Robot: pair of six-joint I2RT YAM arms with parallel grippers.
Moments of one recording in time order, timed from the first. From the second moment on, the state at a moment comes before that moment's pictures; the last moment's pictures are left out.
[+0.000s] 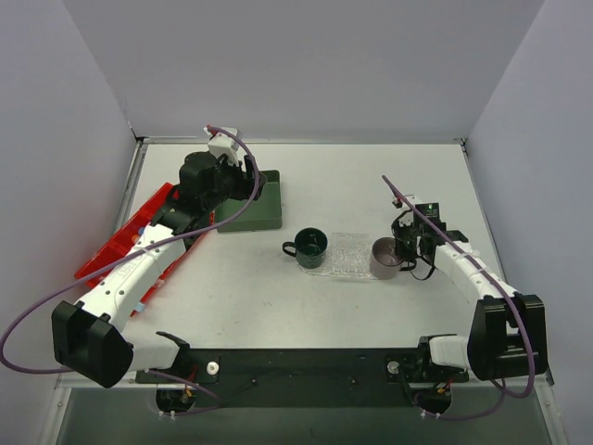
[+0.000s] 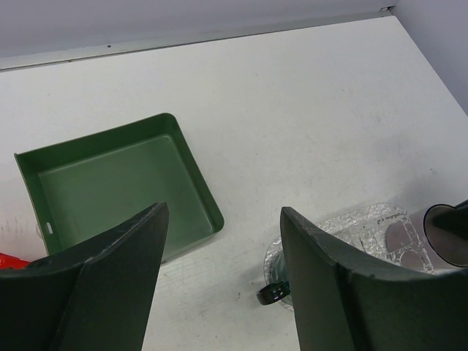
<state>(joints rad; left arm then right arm) -0.44 1.29 1.15 -0.13 0.04 -0.25 0.09 1.28 0.70 -0.38 -0.06 -0.11</state>
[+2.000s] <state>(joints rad) -0.44 1.32 1.15 -0.13 0.07 -0.27 0.20 1.08 0.86 -0.73 0.27 0.46</state>
